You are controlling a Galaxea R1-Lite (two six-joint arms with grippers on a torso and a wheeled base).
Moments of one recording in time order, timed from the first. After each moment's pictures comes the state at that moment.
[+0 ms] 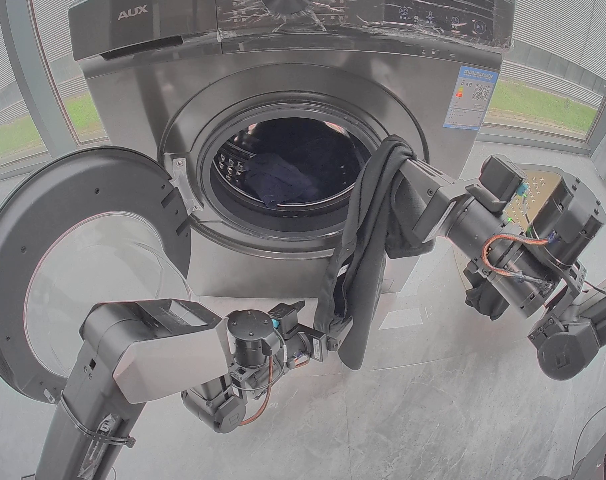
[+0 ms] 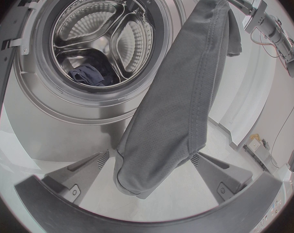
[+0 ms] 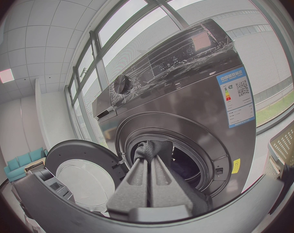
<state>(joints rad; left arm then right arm) -0.63 2.57 -0.95 -1.55 -0.04 -0.15 0.63 1.77 -0.73 -1.40 0.00 0.13</state>
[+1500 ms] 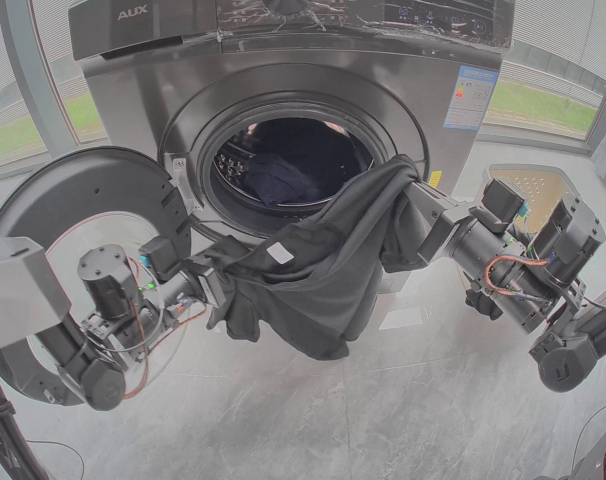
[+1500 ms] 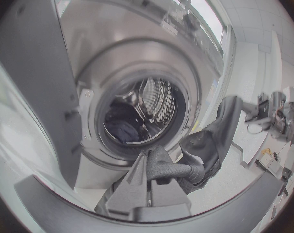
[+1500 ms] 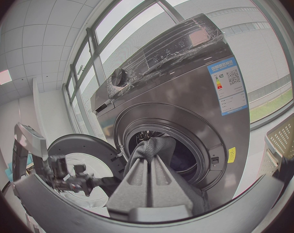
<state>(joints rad) -0.40 2.00 -0.52 -1.55 -0.11 -0.16 0.62 1.78 -0.64 -1.45 0.00 0.15</state>
